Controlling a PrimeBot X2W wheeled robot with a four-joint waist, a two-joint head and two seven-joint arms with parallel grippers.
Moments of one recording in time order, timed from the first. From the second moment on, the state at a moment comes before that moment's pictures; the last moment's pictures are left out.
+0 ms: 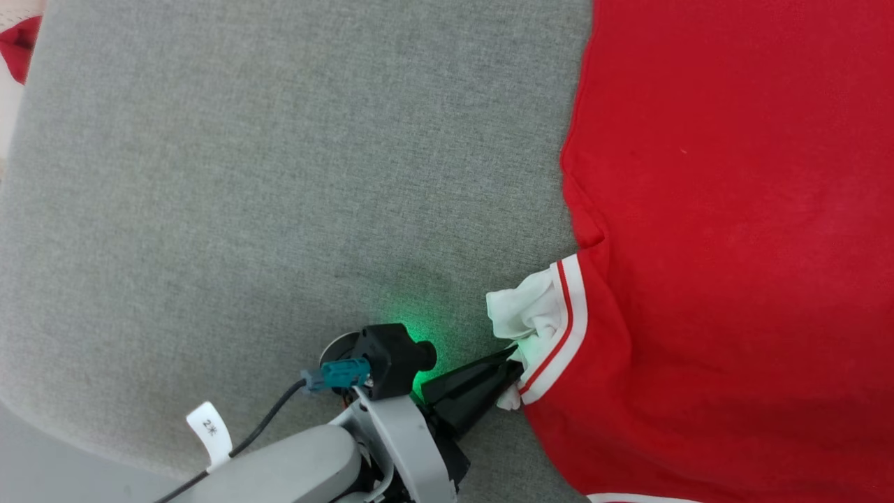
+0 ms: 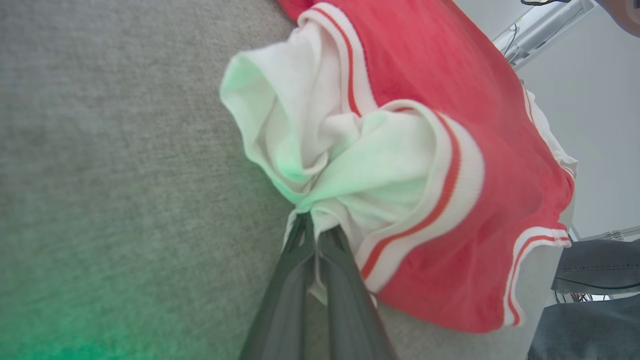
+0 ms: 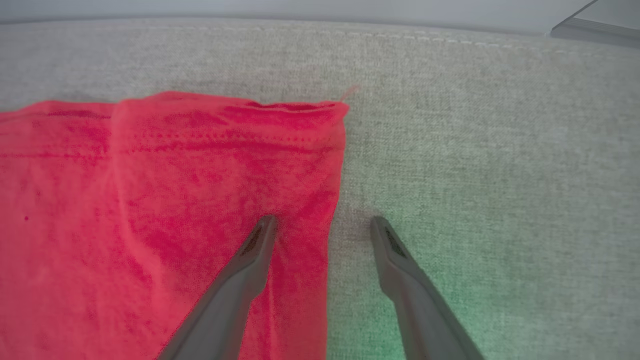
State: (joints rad) left arm -0.71 0.55 -1.20 0.06 -1.02 0.03 -0.22; right arm -1.27 -0.66 0.11 0.84 0.50 0.13 0.95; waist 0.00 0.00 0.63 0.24
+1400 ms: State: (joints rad) left arm -0.44 0.67 -1.02 0.15 -1.13 0.09 -0.26; right arm 0.14 -0.75 0.25 -0.10 0.91 0.13 0.82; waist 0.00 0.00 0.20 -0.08
